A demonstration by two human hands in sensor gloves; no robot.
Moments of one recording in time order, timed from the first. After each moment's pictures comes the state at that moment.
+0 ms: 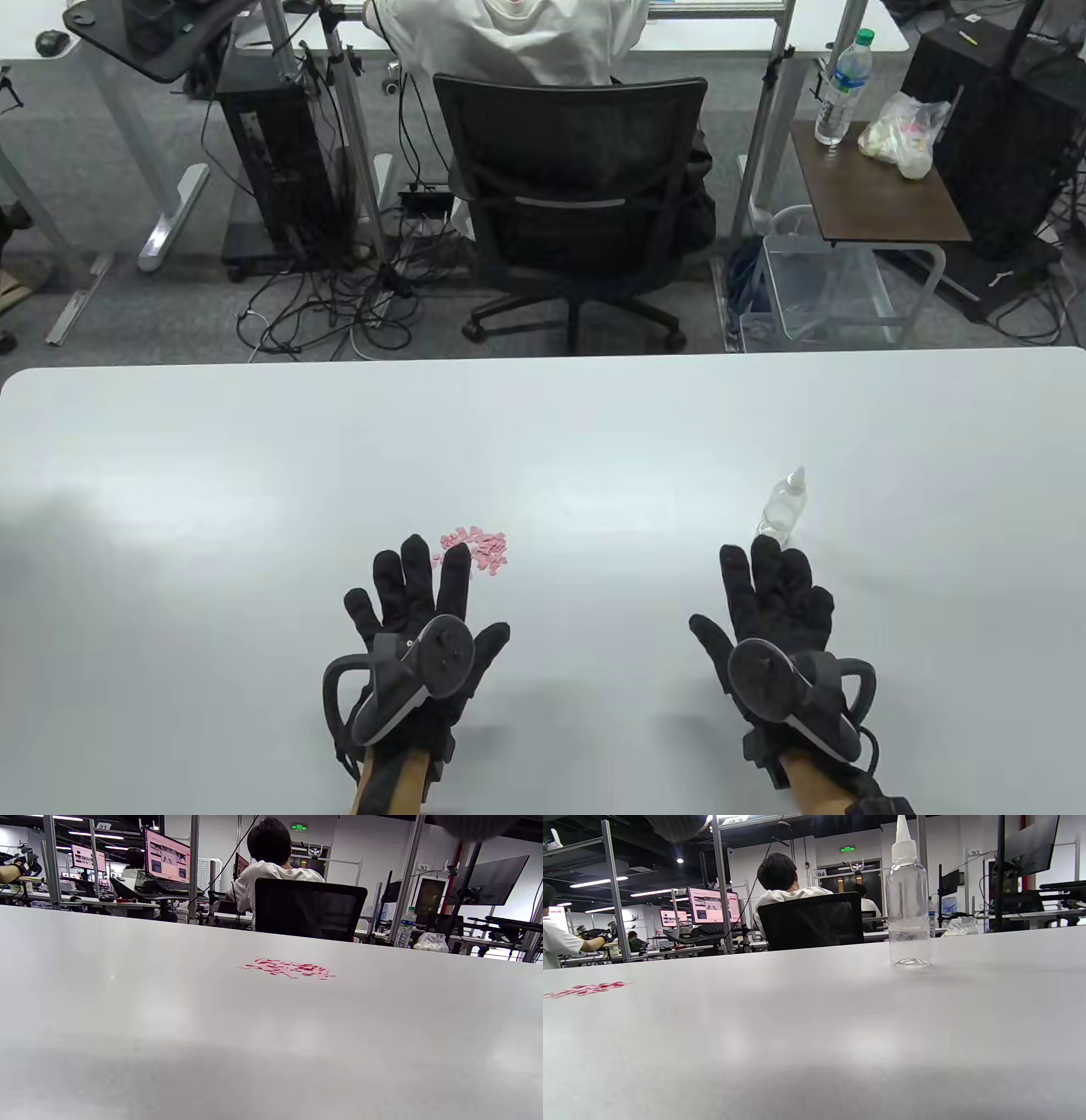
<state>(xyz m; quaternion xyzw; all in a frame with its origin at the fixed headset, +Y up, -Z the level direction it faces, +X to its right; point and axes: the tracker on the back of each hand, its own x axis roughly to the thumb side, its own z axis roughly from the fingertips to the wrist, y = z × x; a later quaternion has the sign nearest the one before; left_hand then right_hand) -0.161 -0.728 -0.276 -0.02 -0.03 0.05 1.00 0.197 -0.734 -0.261 0.03 -0.10 0.99 0.07</state>
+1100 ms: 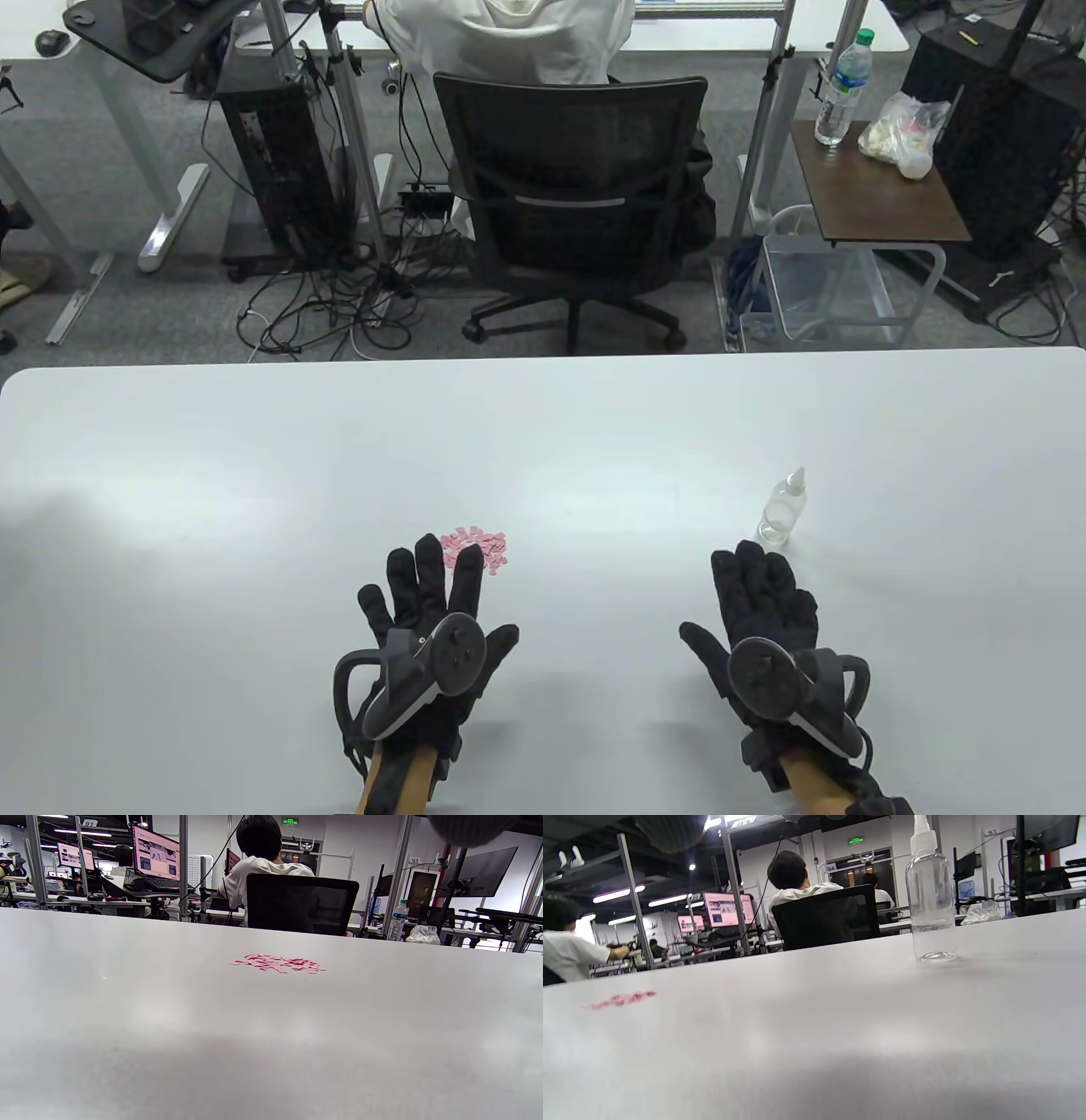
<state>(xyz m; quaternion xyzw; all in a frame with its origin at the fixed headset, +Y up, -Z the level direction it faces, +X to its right) -0.155 -0.733 -0.280 -0.03 -0.04 0.04 1.00 0.200 -0.727 -0.263 0.05 -0.10 0.98 0.13</state>
